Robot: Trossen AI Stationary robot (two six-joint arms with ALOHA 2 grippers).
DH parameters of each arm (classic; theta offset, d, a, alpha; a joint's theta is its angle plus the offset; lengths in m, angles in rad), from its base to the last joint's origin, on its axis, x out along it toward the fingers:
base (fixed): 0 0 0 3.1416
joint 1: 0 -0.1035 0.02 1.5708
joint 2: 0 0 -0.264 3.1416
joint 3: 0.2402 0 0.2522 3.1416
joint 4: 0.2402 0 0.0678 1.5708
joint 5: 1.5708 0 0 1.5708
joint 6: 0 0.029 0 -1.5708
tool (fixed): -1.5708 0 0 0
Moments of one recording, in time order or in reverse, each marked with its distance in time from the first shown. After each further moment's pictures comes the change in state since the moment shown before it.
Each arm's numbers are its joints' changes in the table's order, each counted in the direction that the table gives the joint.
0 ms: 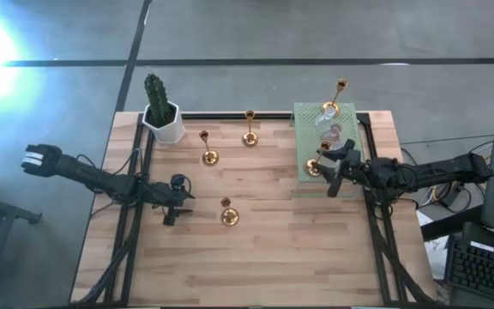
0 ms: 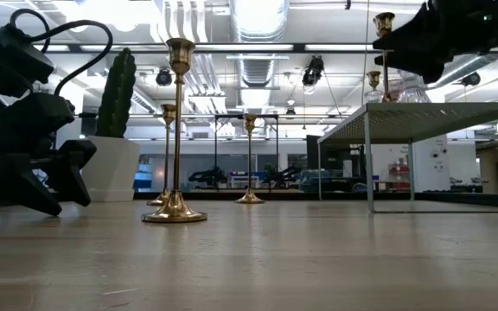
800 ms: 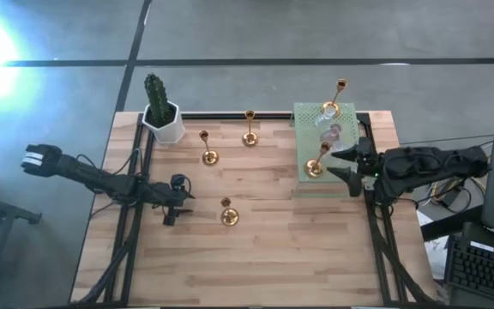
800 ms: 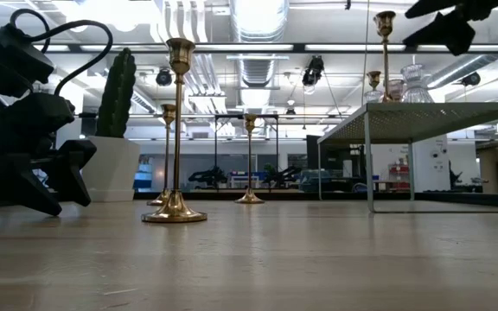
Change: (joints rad) left arm 0.000 0.000 0.000 0.000 0.000 0.000; right arm -0.085 0.000 0.444 0.822 0.076 0.332
